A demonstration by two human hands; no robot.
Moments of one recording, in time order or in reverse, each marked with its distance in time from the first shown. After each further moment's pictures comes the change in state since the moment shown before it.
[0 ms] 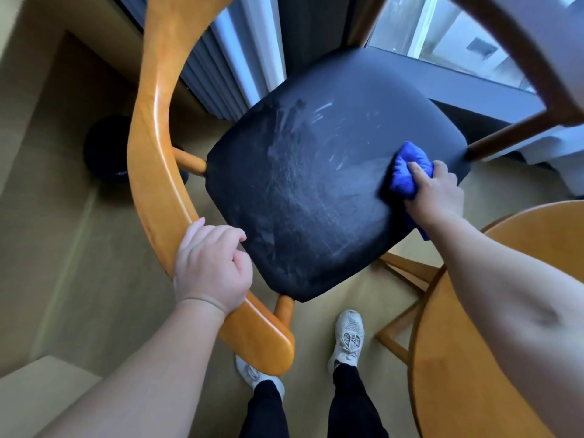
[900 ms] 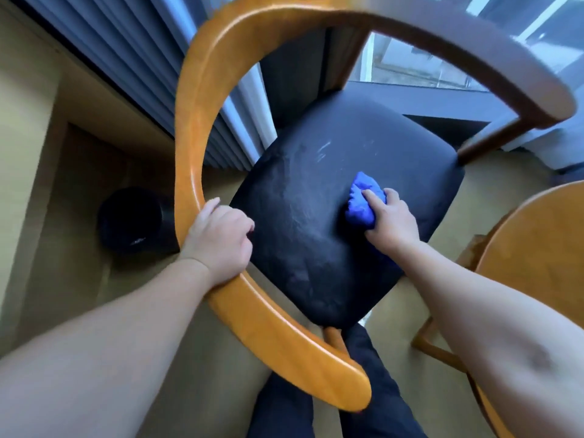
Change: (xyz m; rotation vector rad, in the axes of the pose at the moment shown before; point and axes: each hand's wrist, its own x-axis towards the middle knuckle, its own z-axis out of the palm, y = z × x) left_hand 0.129 -0.063 -0.059 0.234 -0.210 0.489; right_hand -0.044 -0.122 -0.011 0.204 -0.032 0.028
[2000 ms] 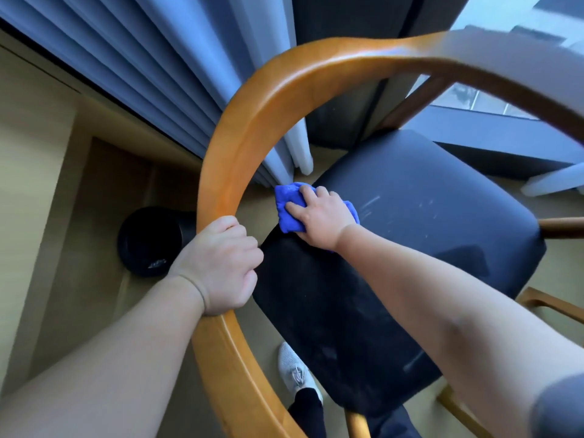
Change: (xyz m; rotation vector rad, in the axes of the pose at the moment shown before) left_hand 0.099 -0.079 -0.029 0.149 -0.069 0.280; right_hand 0.179 -0.170 0.032 -0.314 0.000 -0.737
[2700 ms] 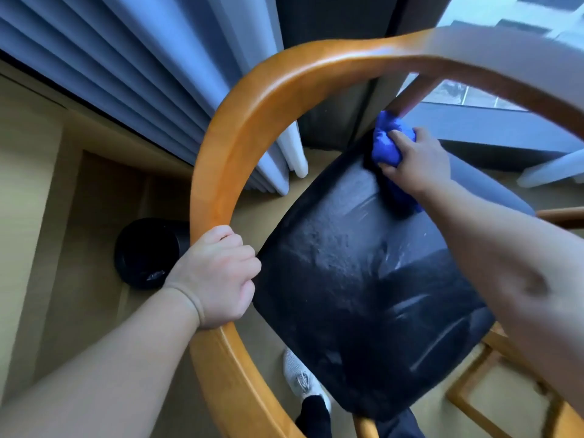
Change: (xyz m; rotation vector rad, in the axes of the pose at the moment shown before) left_hand -0.001 -0.001 -0.002 0.009 -0.045 0.008; right_hand -0.033 0.161 -0.030 0.175 0.214 0.657
